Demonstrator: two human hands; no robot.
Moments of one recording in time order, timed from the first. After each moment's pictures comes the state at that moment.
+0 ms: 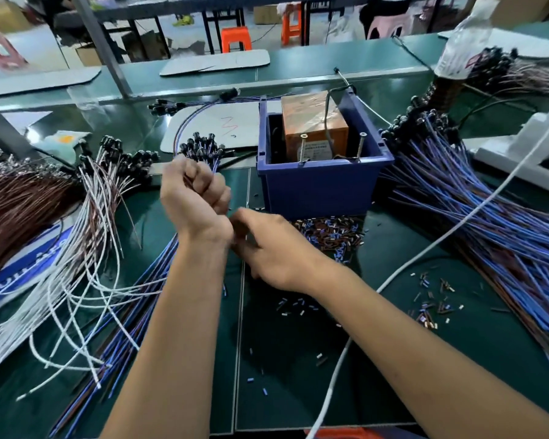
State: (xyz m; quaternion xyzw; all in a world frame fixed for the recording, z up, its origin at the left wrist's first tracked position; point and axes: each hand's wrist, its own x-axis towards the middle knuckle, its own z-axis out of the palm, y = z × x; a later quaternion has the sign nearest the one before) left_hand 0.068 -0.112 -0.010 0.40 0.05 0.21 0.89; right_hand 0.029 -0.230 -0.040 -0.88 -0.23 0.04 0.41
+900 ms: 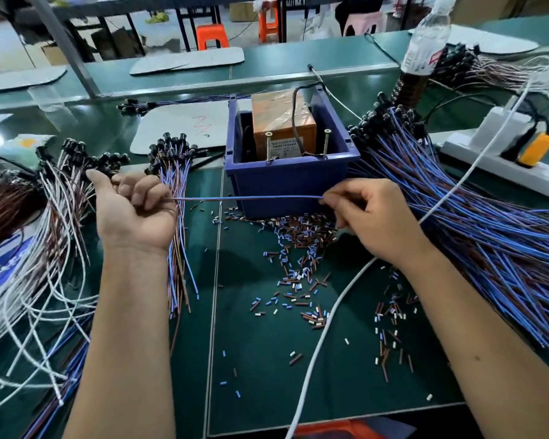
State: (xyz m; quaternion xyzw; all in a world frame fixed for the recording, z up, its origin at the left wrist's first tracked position) left_hand 0.076 -0.067 -0.010 0.15 0.06 0.06 0.99; right_hand 0.028 -0.377 -0.041 -0.86 -0.10 -0.14 0.48
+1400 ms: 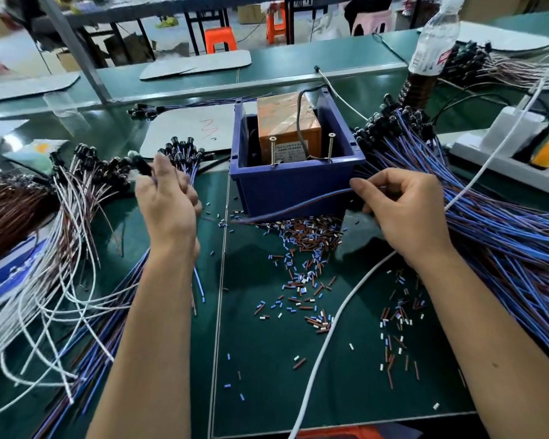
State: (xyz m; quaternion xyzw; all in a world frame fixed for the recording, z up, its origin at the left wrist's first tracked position) left_hand 0.068 -0.112 -0.008 0.58 0.09 0.20 0.79; right_hand 0.034 -0.393 -0.048 -0.81 0.00 -0.26 0.52
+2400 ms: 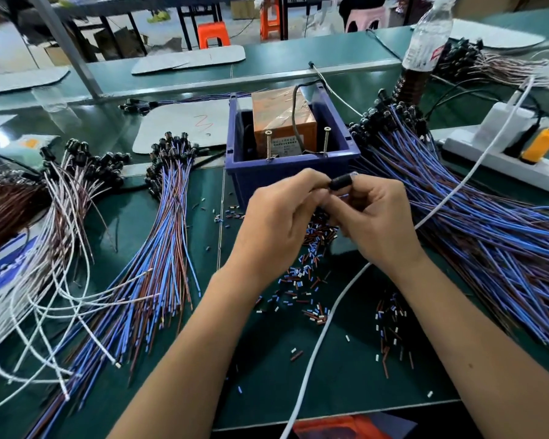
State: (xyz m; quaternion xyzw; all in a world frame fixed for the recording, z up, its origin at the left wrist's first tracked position) left_hand 0.035 -0.188 -0.030 0.80 -0.36 0.21 0.43; right_hand 0.017 -0.358 -0.044 -0.76 -0.13 -0.22 0.60
